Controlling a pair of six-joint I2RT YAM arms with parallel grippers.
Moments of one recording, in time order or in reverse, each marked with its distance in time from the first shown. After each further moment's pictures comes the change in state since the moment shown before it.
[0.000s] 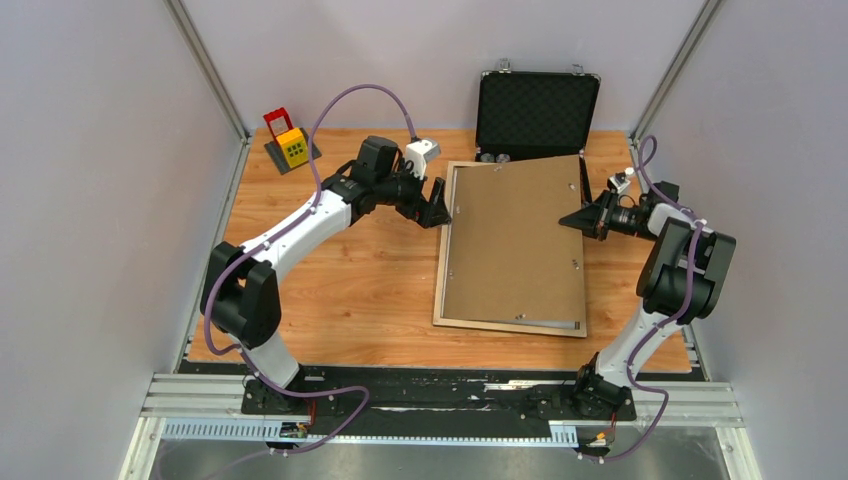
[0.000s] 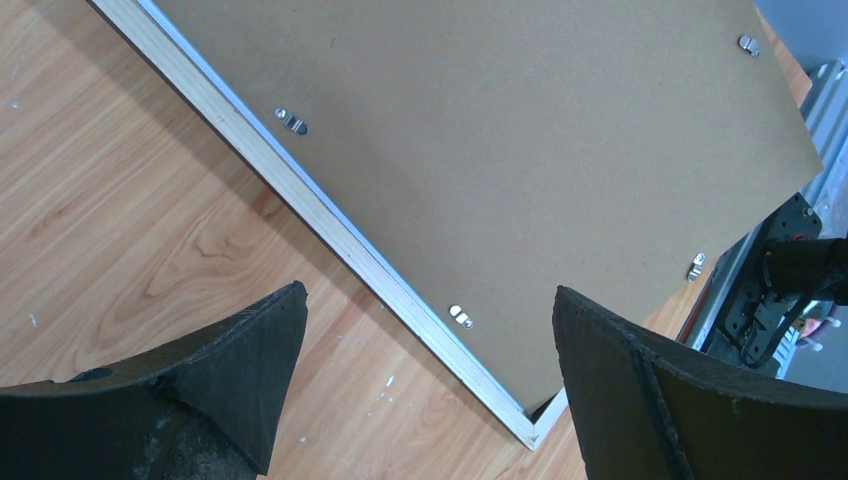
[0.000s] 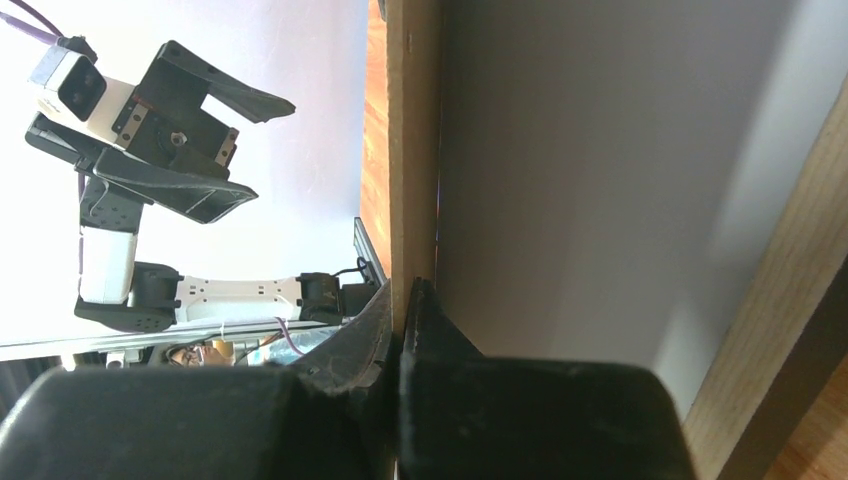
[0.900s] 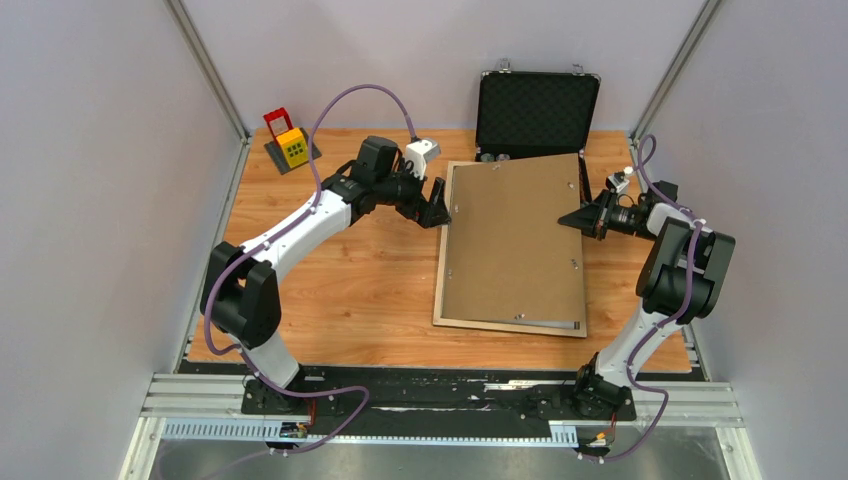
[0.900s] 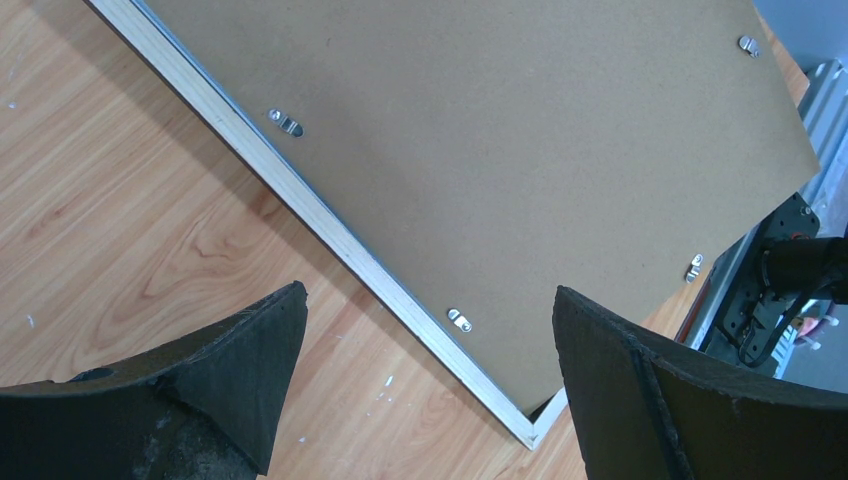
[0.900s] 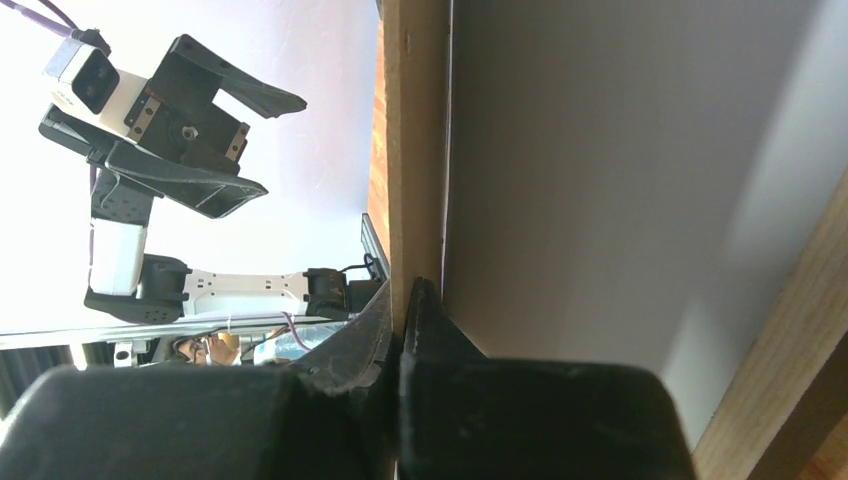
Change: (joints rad) left arm 0.001 0.000 0.000 0.000 0.004 0.000; right arm 0.010 0.000 0.000 0.001 -0.022 0.002
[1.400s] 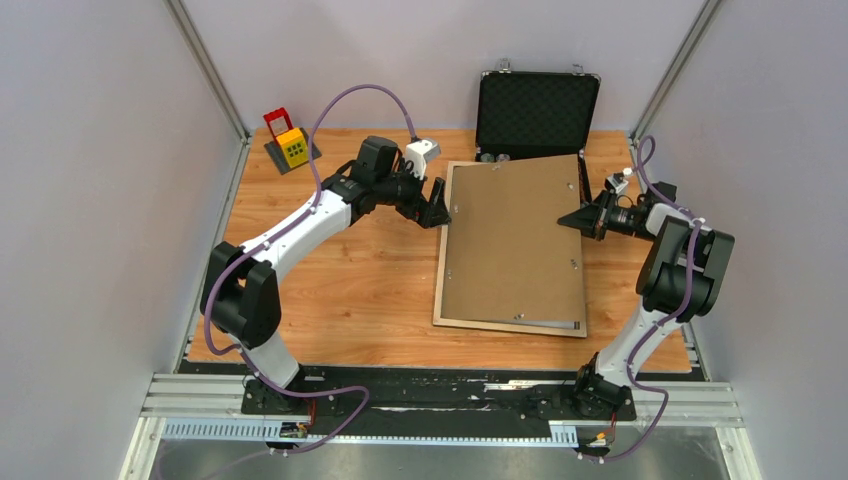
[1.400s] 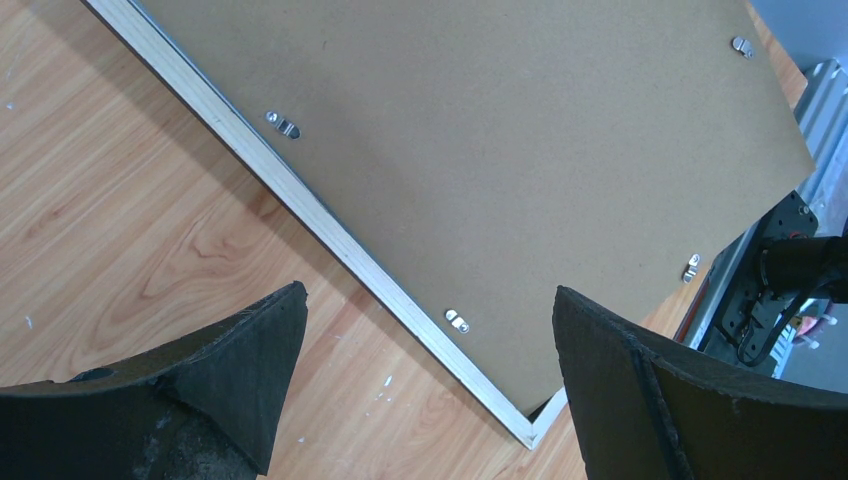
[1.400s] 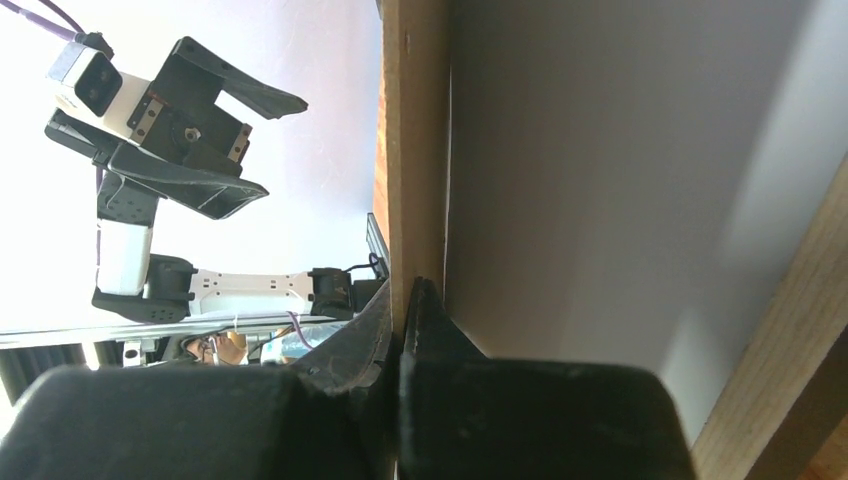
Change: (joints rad) left arm 0.000 0.000 0.000 0.000 0.003 0.000; right arm 0.001 0.012 0.000 0.009 -0.011 0.006
